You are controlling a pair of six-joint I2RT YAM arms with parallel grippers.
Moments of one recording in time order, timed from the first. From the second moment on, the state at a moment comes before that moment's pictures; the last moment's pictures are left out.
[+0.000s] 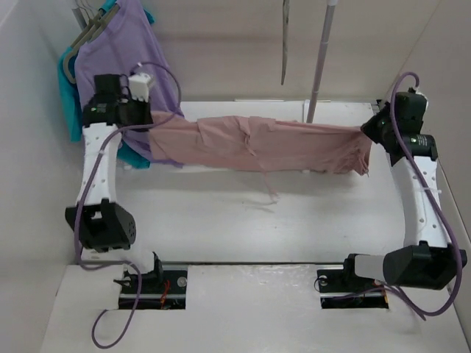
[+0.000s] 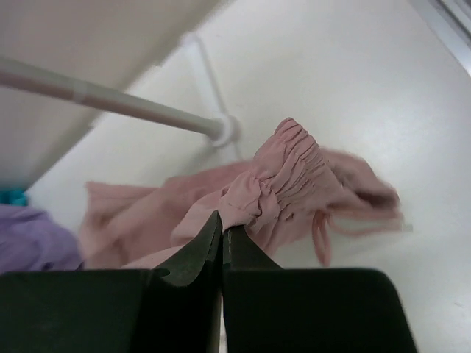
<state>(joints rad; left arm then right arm) 0.07 1.62 1.69 -0.92 0.36 0.27 -0.12 1.28 1.39 -0.68 0.11 0.59</state>
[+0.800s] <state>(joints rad) 0.27 1.27 1.09 -1.17 0.05 0.57 -0.13 0.98 1.04 -0.67 -0.03 0.61</state>
